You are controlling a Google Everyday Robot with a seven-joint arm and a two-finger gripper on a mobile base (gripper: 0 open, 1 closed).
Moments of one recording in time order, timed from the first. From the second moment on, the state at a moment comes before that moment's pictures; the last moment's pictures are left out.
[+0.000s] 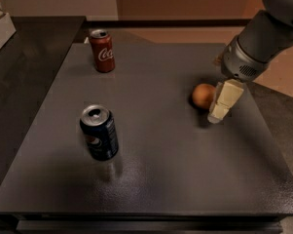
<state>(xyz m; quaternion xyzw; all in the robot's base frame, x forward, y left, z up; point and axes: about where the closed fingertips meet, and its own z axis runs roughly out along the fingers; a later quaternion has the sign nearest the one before) 0.542 -0.173 0.875 -0.62 0.76 0.05 0.18</state>
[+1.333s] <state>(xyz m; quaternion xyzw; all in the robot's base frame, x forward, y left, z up) 0.550 -0.166 0.859 -0.63 0.76 0.07 0.17</state>
